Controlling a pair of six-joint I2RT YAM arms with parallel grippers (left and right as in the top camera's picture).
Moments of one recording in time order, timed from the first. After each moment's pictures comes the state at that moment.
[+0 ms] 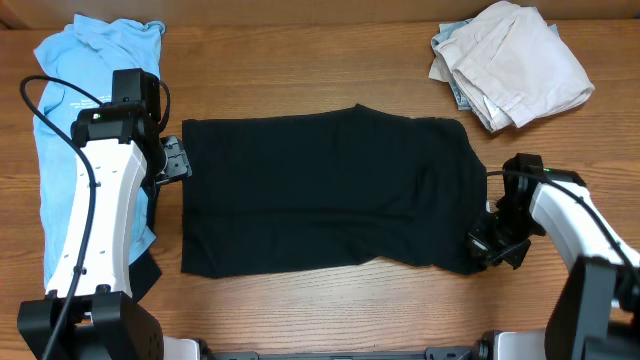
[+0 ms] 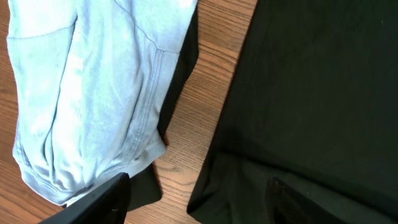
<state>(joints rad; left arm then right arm) 0.09 1.61 1.42 -1.19 -0.22 -0.27 -0.16 1.57 0.89 -1.12 -0.16 0.46</state>
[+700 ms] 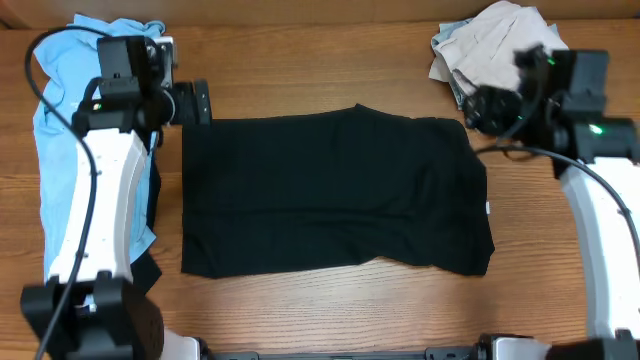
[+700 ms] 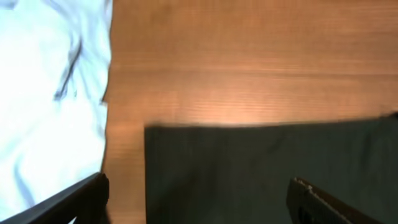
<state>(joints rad) 0.08 1.69 1.48 -0.67 0.11 0.00 -0.03 1.50 1.43 -0.78 -0.25 0.15</state>
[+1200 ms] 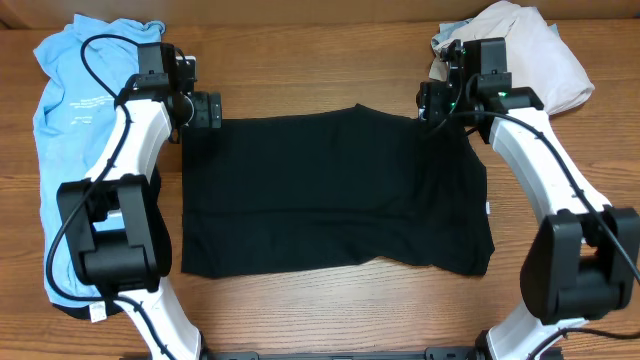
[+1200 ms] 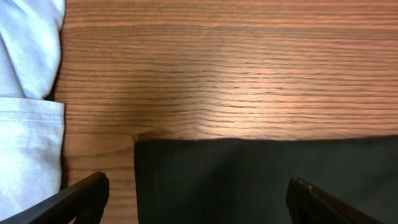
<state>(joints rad) 0.08 2.05 1.53 -0.56 0.04 0.03 0.10 1.85 1.44 -0.53 -0.11 0.09</state>
